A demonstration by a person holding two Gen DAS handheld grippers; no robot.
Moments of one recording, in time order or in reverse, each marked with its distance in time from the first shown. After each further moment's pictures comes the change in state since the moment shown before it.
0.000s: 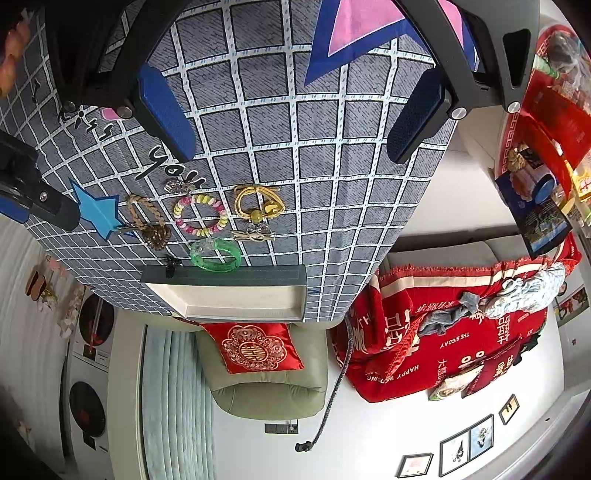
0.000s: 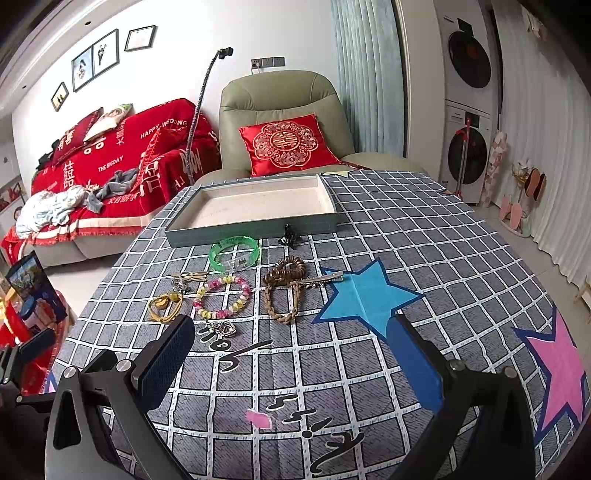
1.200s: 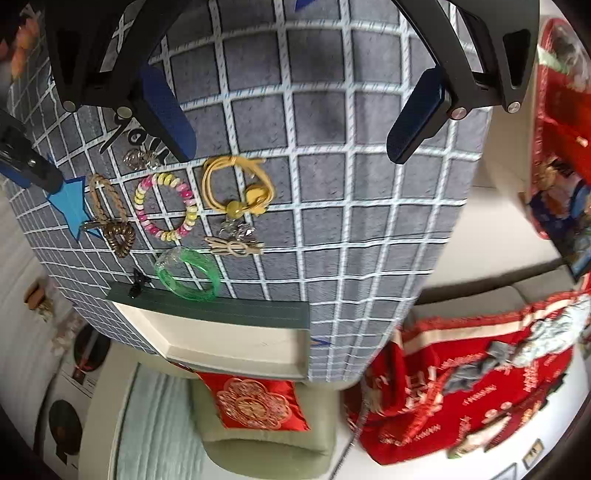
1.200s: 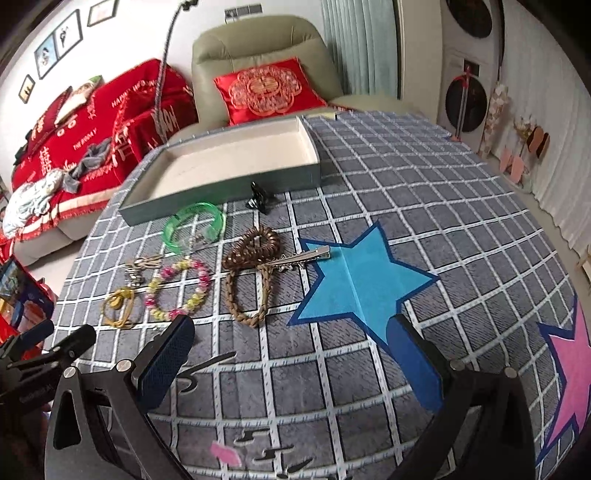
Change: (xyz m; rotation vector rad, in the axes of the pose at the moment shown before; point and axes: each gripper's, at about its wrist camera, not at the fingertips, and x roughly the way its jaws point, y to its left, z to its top) left arm 0.096 0.020 0.042 -0.040 0.271 -0.104; right arm 0.090 -0.032 0.023 0.086 0.271 -0.017
